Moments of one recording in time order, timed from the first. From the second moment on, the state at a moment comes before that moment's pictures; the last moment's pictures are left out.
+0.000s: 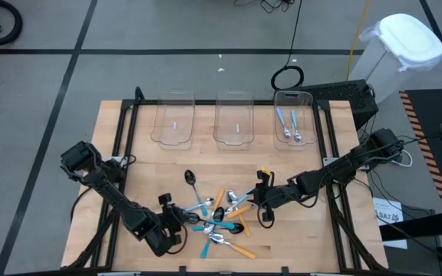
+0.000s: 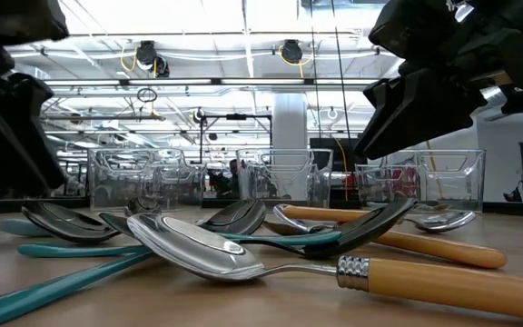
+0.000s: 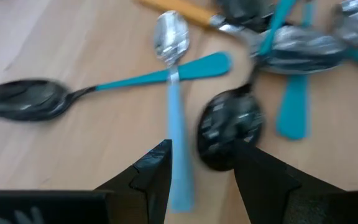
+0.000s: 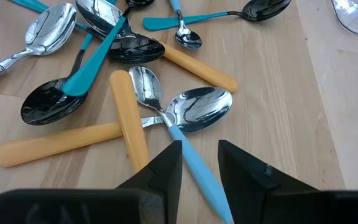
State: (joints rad) left arm -0.81 1.73 0.92 -0.49 -0.65 -0.95; right arm 0.40 1.49 0.65 0.07 0.31 0.12
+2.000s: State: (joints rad) left arm -0.77 1.73 0.63 -0.16 -0.63 -0.99; right arm 0.40 1.49 0.65 0.07 0.31 0.12
